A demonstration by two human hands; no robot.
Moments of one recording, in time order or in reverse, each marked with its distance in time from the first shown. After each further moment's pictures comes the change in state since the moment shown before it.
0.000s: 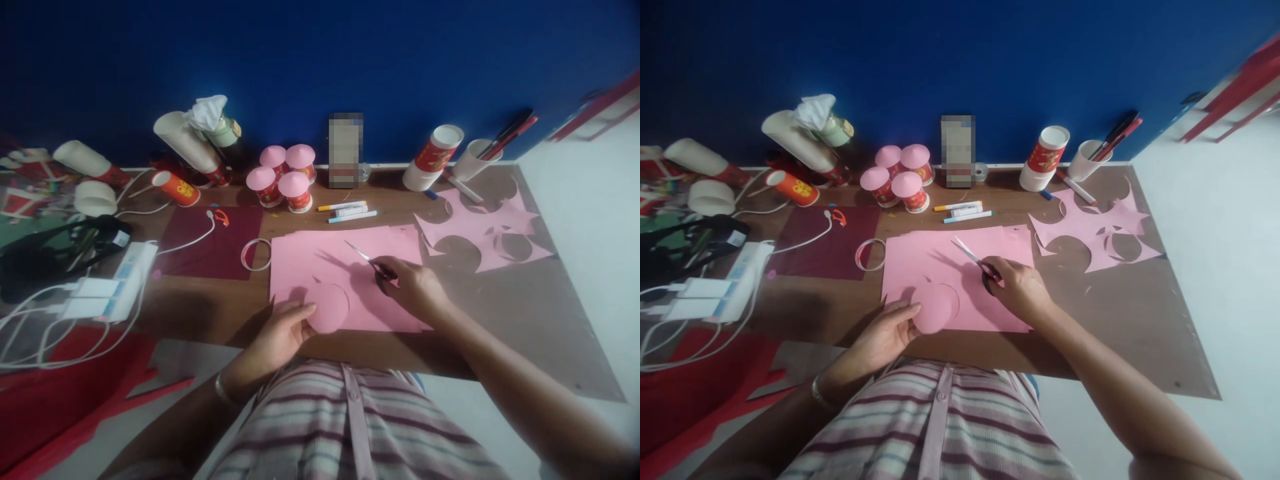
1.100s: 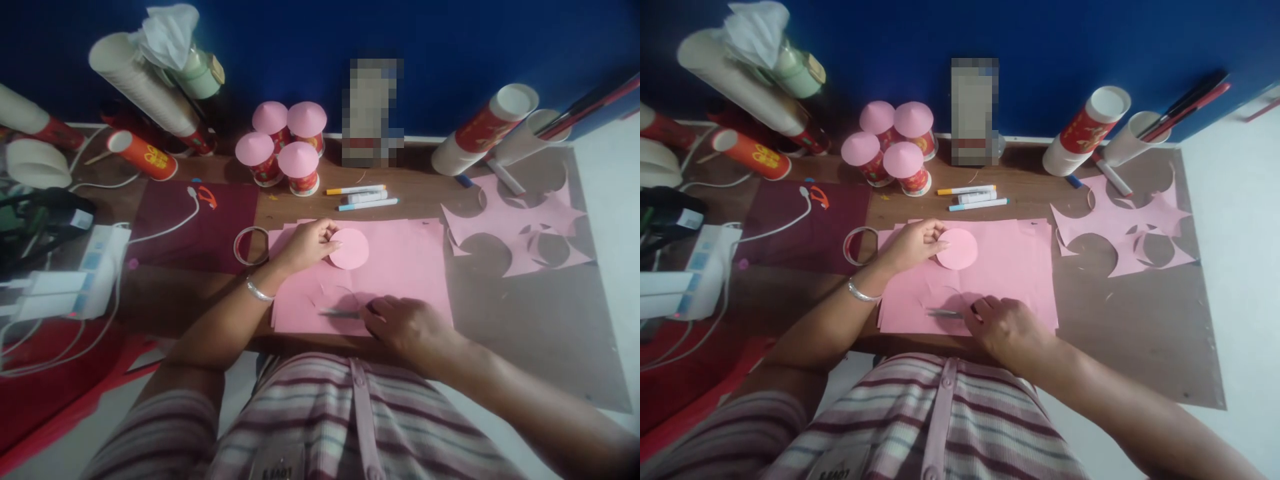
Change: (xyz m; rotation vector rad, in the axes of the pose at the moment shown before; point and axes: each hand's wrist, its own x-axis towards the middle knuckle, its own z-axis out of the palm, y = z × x) left_hand 0.138 0.078 0.027 1.029 -0.252 0.519; right_hand -0.017 -0.047 -0.008 -0.374 -0.376 -0.651
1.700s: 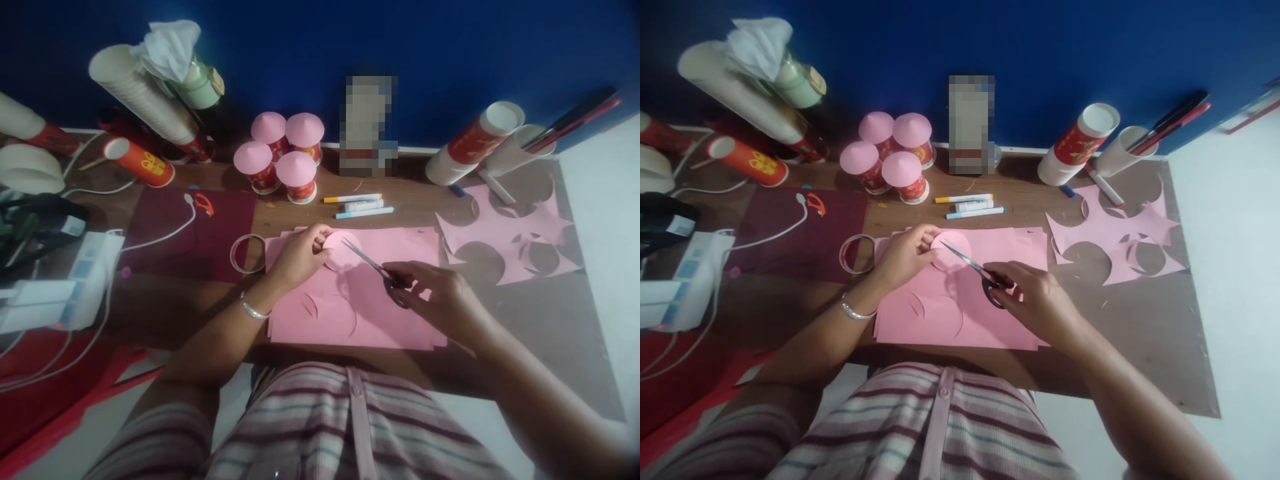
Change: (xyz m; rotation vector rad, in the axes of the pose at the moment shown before) left_hand -0.016 0.012 -0.004 0.247 0.152 0.043; right_hand -0.001 0.053 -0.009 0.663 0.241 0.618
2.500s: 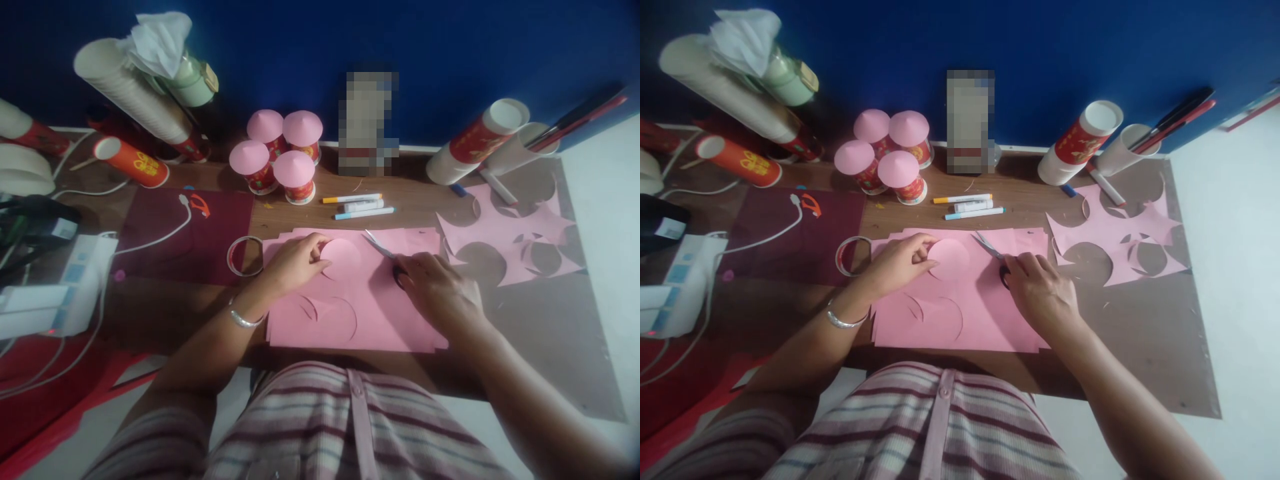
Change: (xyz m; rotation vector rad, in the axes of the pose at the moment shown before) left_hand -0.006 0.007 -0.015 0.241 -0.123 -0.005; right_hand -0.001 0.023 0.018 -0.788 0.124 -0.043
